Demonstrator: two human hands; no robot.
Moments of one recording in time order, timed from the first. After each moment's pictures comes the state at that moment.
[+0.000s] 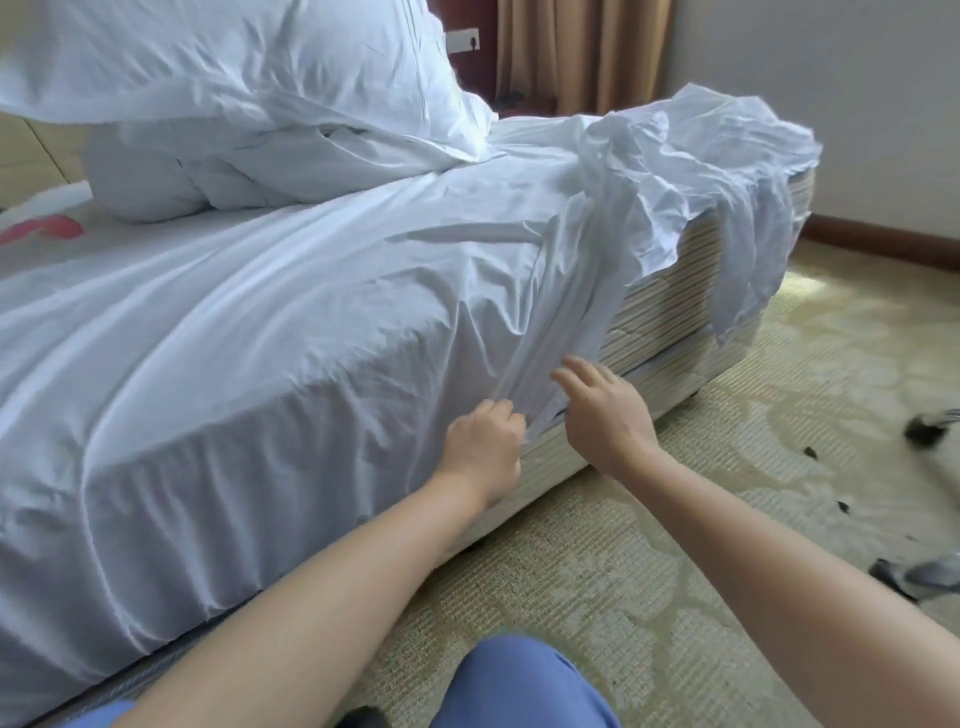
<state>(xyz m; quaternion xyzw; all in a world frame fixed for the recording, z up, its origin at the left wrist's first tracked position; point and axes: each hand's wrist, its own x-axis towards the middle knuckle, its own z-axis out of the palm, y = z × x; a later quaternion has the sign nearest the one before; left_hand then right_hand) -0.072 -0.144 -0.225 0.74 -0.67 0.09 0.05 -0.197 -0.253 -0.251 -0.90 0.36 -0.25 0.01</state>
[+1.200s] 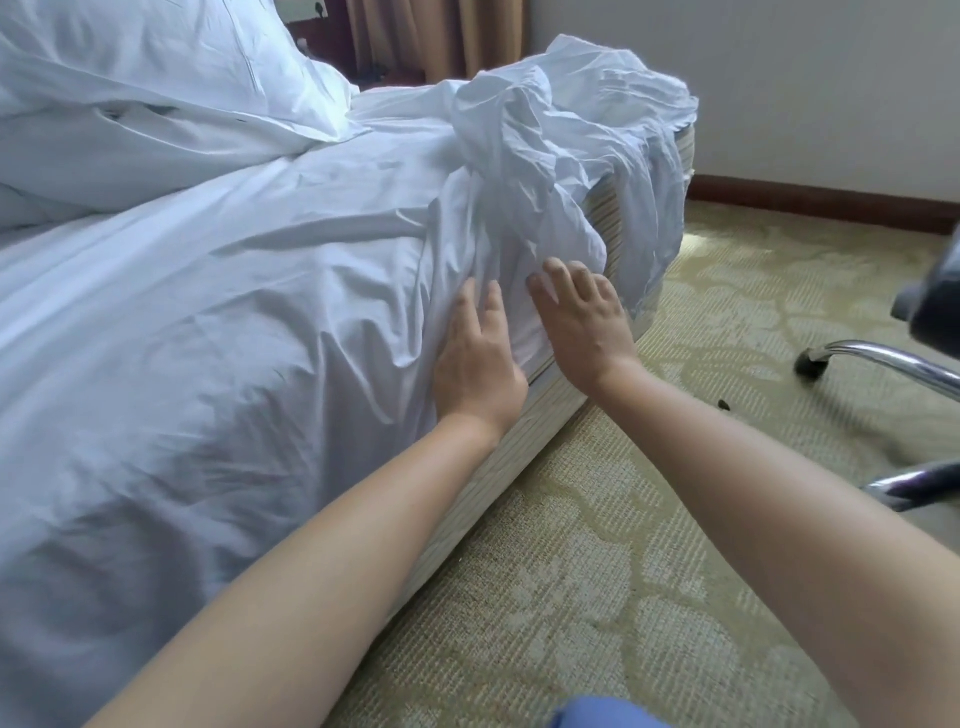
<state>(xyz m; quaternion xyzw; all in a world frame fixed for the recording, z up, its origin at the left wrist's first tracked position) -0.105 -0.277 -0.209 0.72 -0.64 0.04 0.26 -0.215 -0.377 -0.240 -0.81 0.44 -0.26 -0.28</state>
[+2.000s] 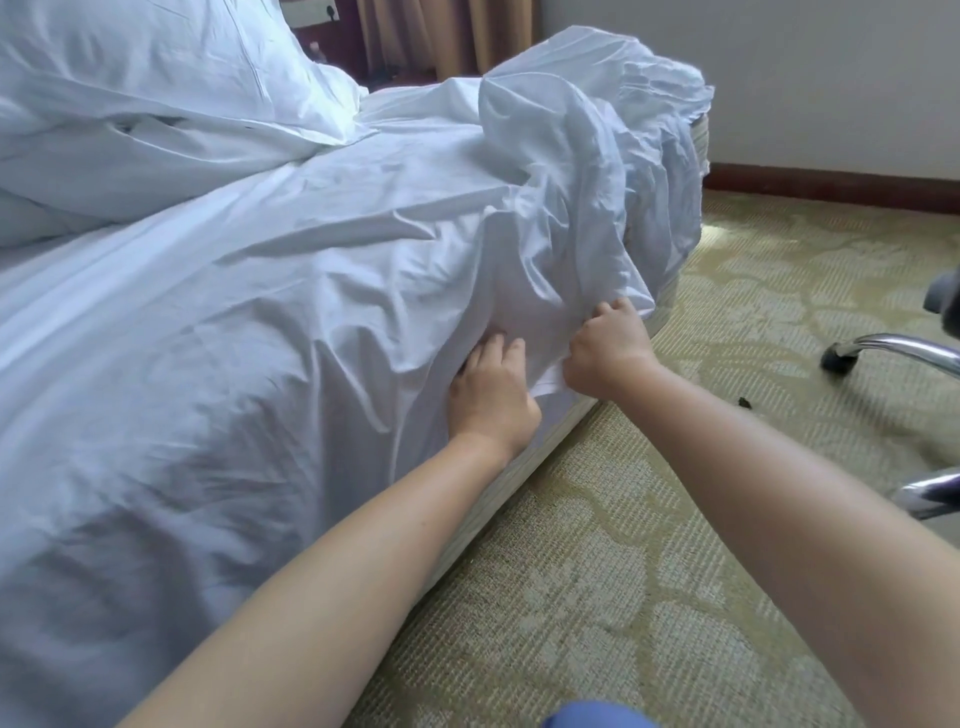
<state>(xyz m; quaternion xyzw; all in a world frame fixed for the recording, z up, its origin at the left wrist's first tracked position) -0.113 -0.282 -0.233 0.72 -0.66 0.02 0.18 -0.226 -0.383 -0.236 -0.85 0.49 0.05 -0.19</state>
